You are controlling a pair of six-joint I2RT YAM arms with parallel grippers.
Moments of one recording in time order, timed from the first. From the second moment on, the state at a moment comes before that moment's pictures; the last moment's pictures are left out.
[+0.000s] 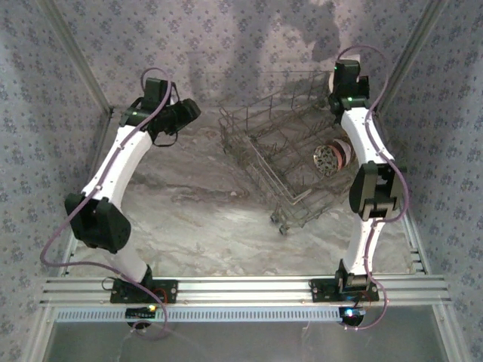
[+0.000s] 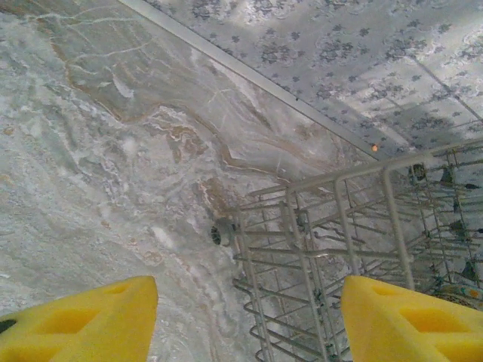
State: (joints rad) left arm -0.27 1.68 1.72 -0.74 0.08 -0.75; right arm 0.06 2.03 1.95 -0.34 0.67 -0.28
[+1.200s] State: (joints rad) left arm -0.22 1.74 1.74 -0.71 0.20 -0.64; right arm 0.10 2.32 2.21 -0.46 0.78 -0.49
